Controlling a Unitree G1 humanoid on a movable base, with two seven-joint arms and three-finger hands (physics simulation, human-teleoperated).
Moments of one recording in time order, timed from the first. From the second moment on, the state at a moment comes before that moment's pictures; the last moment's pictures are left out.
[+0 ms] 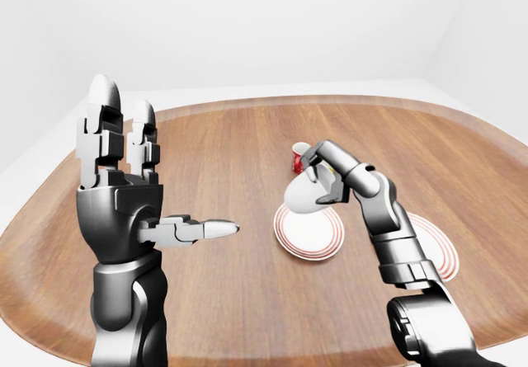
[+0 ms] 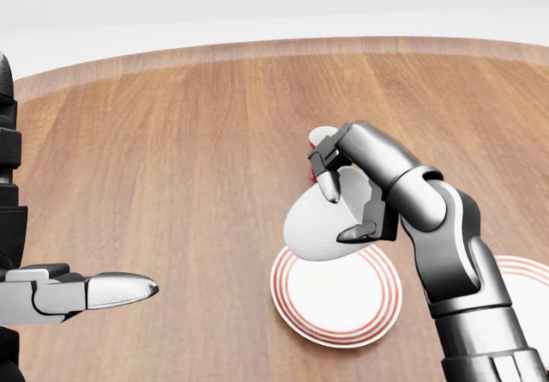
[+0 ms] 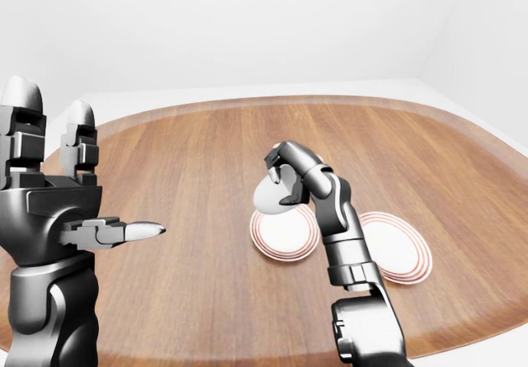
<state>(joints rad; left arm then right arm) -0.02 0.03 0.09 -0.78 -0.17 0.09 -0.02 -0.63 -0.22 -0.02 0.33 -0.65 0.02 0.48</state>
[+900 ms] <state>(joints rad) -0.02 0.03 0.10 -0.78 -0.18 0.09 -0.01 -0.85 -0.11 0.14 1.06 -1.17 -0.09 0.06</state>
